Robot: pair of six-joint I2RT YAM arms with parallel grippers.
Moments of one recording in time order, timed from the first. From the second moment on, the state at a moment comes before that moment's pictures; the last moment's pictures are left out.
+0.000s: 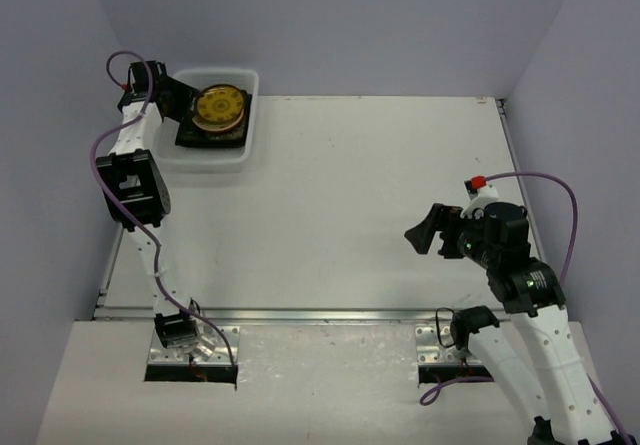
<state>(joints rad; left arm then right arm) 0.26 2.26 2.04 -0.48 0.23 -1.01 0.21 0.55 0.71 -0.73 -0.21 0.38</state>
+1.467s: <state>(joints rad) 0.03 0.49 0.63 -0.34 0.01 -0.28 0.21 0.55 0.74 -0.65 0.09 0.10</state>
